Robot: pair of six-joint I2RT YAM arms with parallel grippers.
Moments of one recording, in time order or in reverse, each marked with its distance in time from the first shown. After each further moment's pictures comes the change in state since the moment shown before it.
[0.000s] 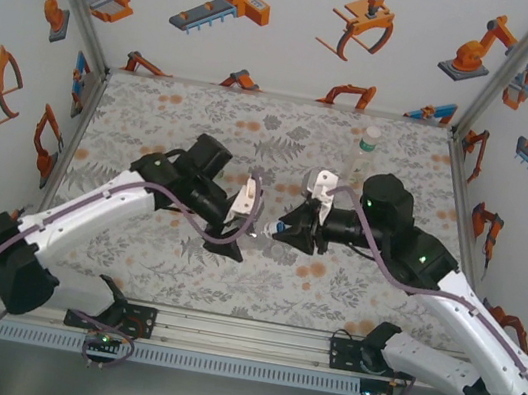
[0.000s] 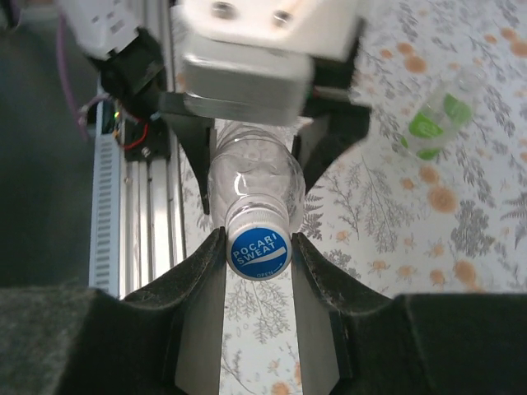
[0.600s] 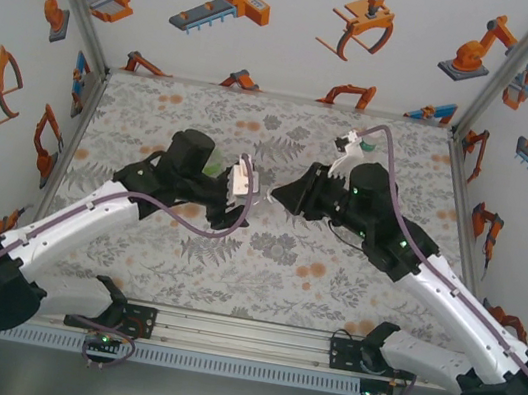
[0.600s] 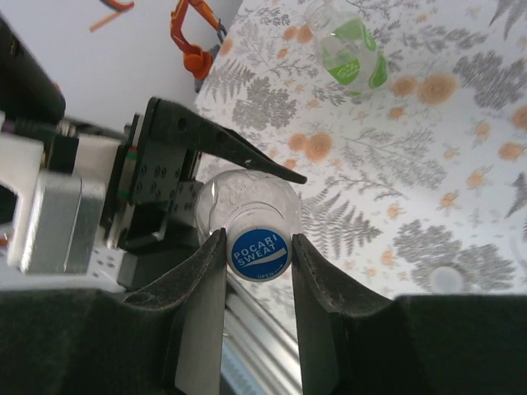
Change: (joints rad) left arm 0.040 -0.088 -0.104 0.298 -0.315 -0.180; right arm -0.014 0.106 -0.014 0.129 0.421 0.872
